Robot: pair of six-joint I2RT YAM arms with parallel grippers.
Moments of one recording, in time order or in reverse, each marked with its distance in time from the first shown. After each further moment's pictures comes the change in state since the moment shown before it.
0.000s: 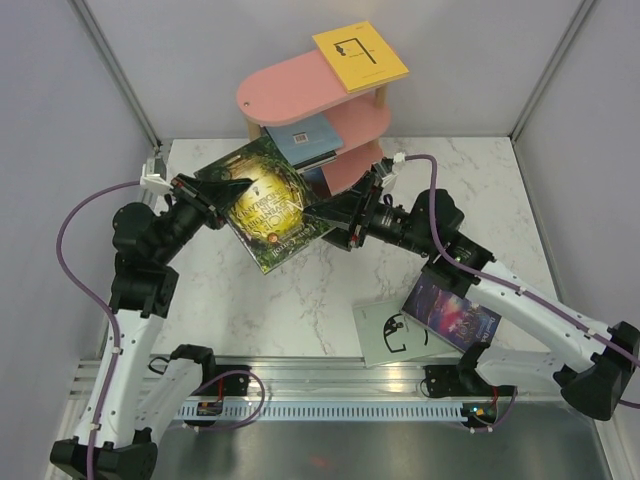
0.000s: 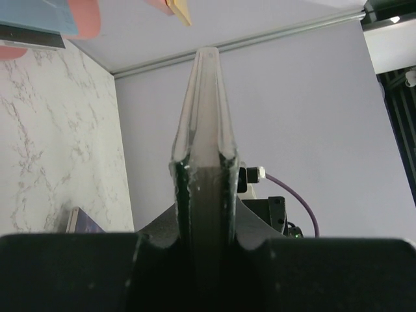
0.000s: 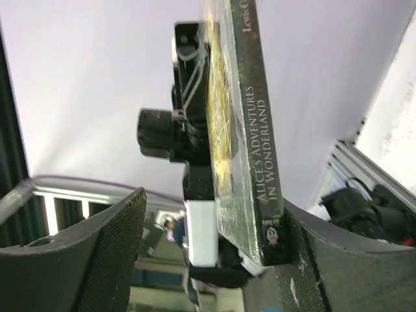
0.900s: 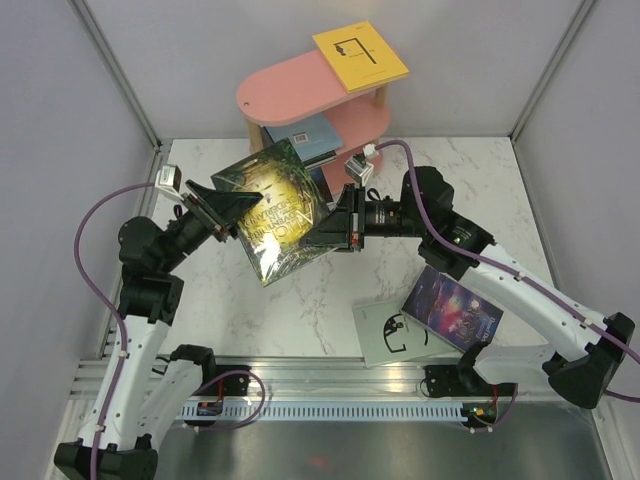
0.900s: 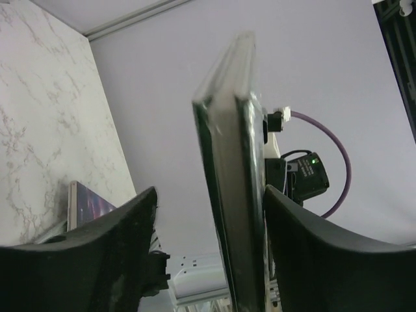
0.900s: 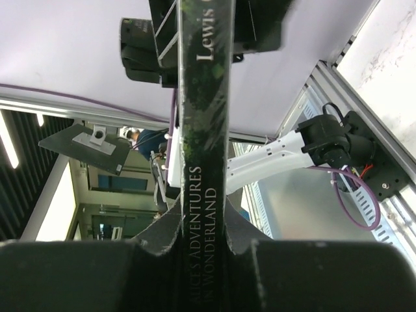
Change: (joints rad) left arm -0.004 -0.051 -0.138 0.156 0.170 0.019; right arm -0.034 0.085 0.188 -0.247 -0.335 -0.190
